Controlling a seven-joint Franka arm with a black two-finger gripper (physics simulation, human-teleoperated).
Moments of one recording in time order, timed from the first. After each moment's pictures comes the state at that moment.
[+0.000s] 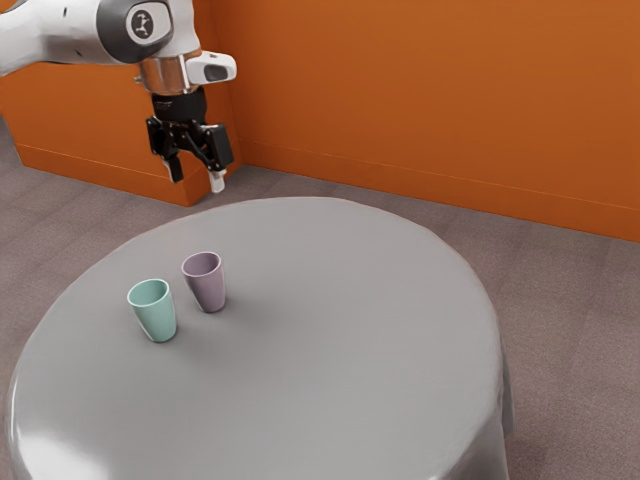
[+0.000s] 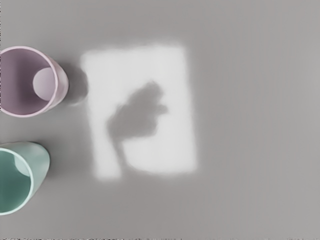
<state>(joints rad) -0.11 0.12 0.13 -1.50 -0.06 1.52 0.12</state>
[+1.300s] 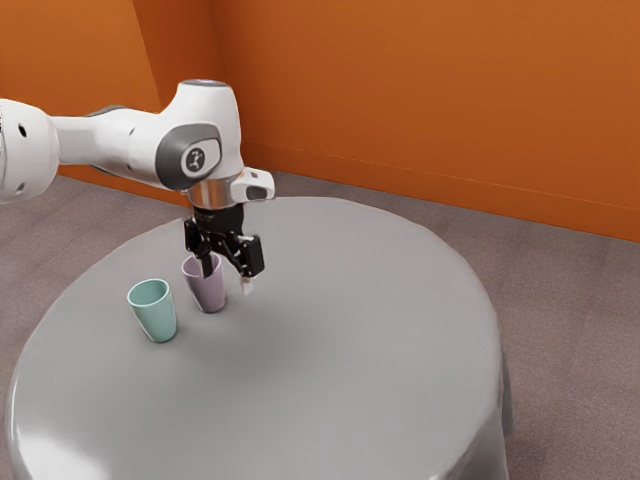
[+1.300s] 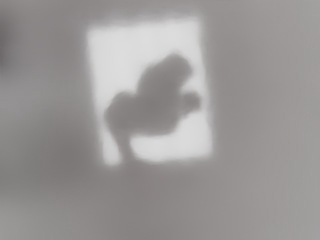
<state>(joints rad) -0.18 0.14 0.12 -1.92 -0.02 1.90 0.05</state>
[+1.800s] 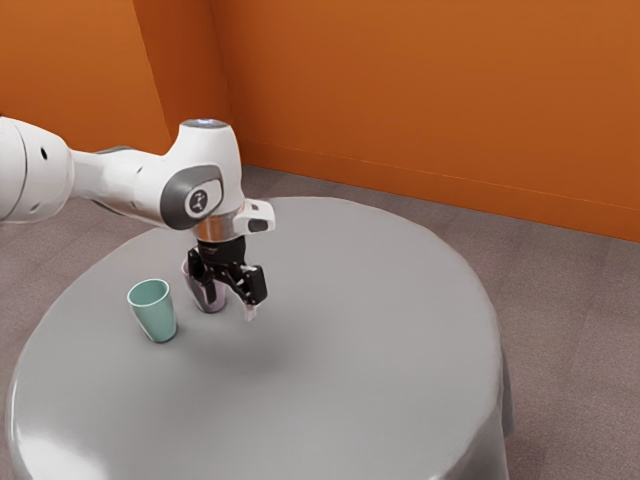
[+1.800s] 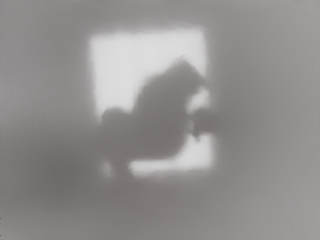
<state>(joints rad) -0.17 0.17 0.13 -2.03 -0.03 2.07 0.04</state>
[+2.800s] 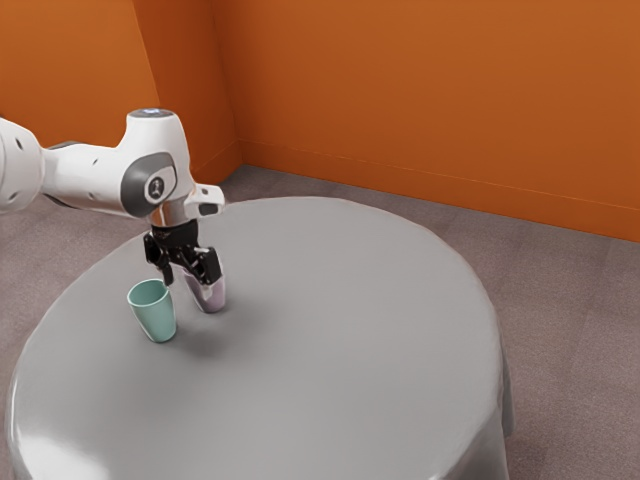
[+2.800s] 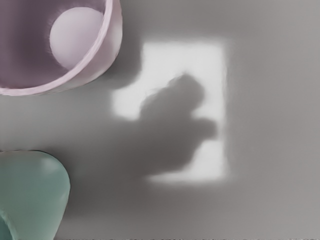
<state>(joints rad) -0.16 0.17 0.30 -2.03 -0.03 2.10 0.16</state>
